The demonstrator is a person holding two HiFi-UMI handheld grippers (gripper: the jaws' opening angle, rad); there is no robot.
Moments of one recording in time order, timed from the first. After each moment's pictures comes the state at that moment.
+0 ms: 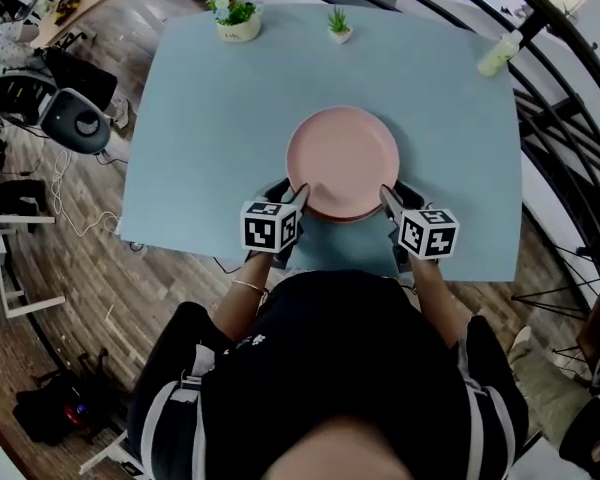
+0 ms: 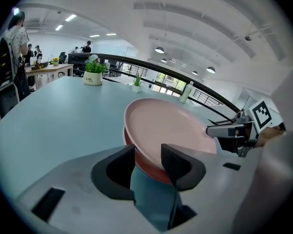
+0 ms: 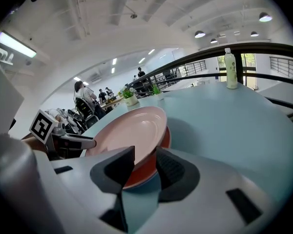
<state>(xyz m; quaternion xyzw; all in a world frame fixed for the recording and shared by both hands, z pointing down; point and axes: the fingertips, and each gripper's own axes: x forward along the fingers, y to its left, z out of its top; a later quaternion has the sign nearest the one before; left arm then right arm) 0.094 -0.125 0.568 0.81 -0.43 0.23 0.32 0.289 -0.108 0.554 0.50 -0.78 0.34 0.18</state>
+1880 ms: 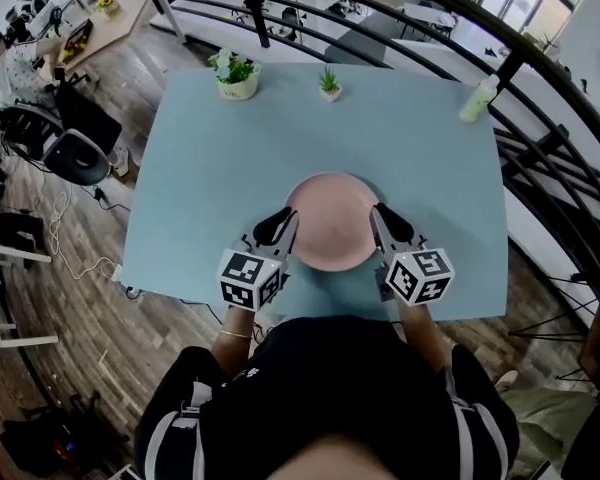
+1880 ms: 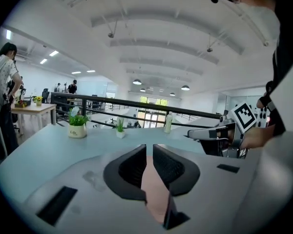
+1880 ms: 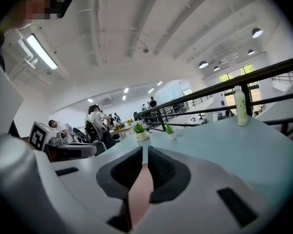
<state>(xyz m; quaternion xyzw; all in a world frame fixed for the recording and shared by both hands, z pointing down) 0.103 -0.148 0.432 0.90 -0.40 0.11 0.14 0.264 -0.142 0.433 0.52 -0.83 0.21 0.04</state>
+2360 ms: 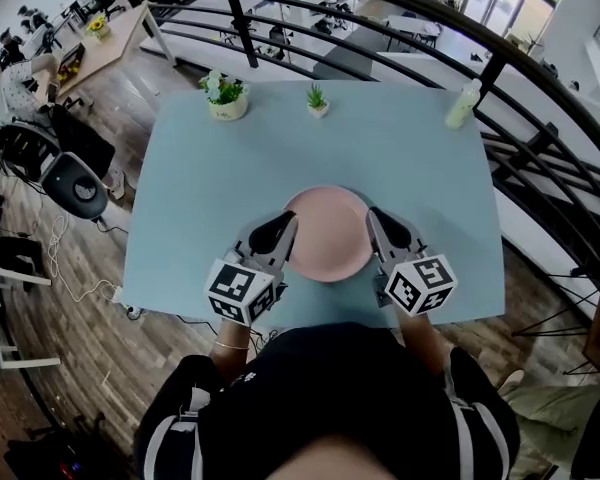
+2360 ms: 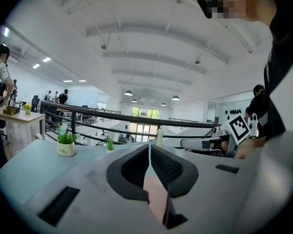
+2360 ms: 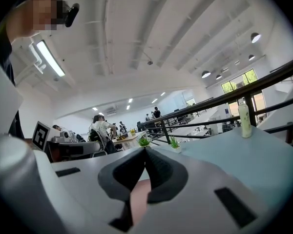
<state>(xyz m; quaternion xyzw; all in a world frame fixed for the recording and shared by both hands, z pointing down) 0.120 -0.143 0.364 0.93 -0.36 0.05 0.09 0.261 -0.134 0.381 0.52 -0.84 0.17 -0.01</state>
